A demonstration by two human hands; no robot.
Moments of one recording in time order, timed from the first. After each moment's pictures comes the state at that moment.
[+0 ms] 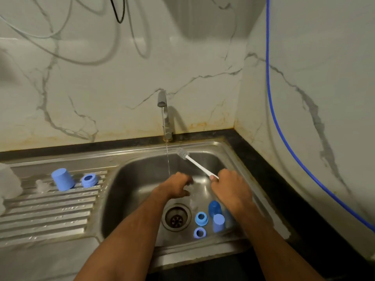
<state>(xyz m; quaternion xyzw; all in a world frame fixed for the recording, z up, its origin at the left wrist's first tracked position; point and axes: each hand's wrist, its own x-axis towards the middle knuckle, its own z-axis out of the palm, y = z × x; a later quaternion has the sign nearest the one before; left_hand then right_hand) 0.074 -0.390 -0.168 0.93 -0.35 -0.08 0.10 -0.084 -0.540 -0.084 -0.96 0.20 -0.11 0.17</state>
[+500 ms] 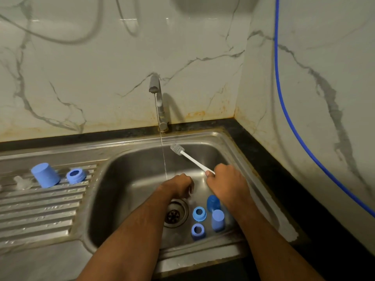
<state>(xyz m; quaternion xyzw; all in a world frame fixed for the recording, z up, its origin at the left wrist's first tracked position) 0.100 -0.425 -0.228 0.91 -0.38 -0.16 0.05 -0.051 -0.554 -0.117 -0.97 0.22 -0.04 0.14</state>
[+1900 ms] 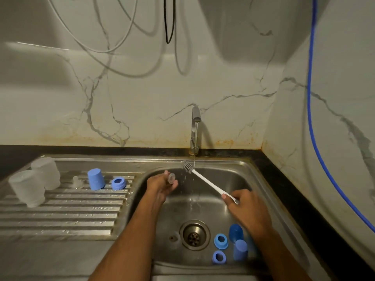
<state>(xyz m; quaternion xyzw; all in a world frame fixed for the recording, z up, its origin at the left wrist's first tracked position) 0.091 -0.317 -0.135 0.49 0.20 -0.07 0.84 -0.062 -0.545 -0.109 -0.95 0.14 -0.12 0.24</state>
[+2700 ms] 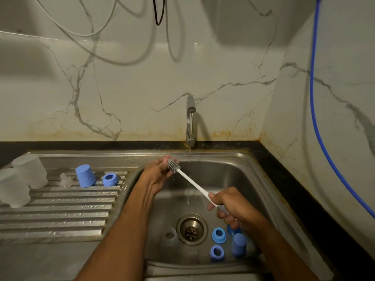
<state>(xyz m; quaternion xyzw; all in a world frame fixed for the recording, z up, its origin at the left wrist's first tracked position) 0.099 -0.305 -0.122 0.49 0.08 -0.10 0.86 -0.040 -0.523 -0.105 -0.78 0.19 0.16 0.57</state>
